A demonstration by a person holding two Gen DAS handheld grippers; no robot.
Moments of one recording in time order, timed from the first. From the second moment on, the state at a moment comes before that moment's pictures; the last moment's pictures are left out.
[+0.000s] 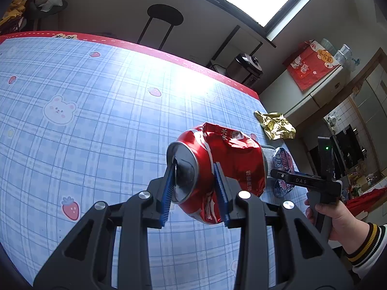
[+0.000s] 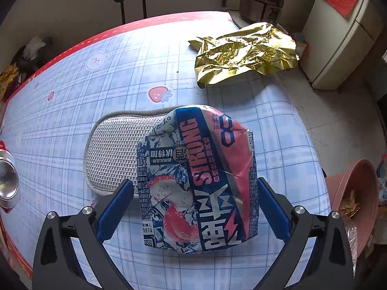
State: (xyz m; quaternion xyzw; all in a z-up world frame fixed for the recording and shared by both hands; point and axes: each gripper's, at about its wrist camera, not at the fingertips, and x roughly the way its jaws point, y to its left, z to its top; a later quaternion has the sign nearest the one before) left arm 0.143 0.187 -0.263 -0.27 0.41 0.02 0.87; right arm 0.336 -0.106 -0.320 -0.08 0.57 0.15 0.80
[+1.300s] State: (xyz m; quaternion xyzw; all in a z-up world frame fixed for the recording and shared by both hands) left arm 0.112 0.152 -0.180 -0.21 0.36 0.00 0.91; right arm 0.215 -0.197 -0.192 0.00 0.42 0.18 0.89
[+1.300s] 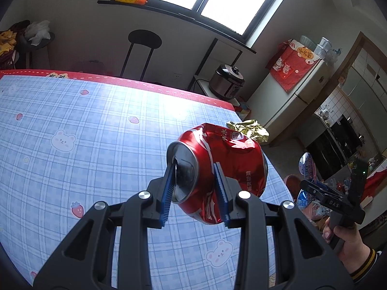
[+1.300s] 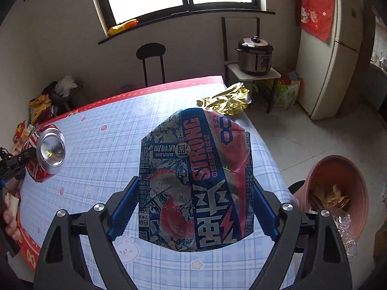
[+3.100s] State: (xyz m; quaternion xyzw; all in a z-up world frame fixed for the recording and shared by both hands) left arm 0.180 -0.073 -0.095 -0.12 0.32 -0.17 0.93; right arm 0.209 -0.512 -0.101 0.08 0.35 -0.04 0.93
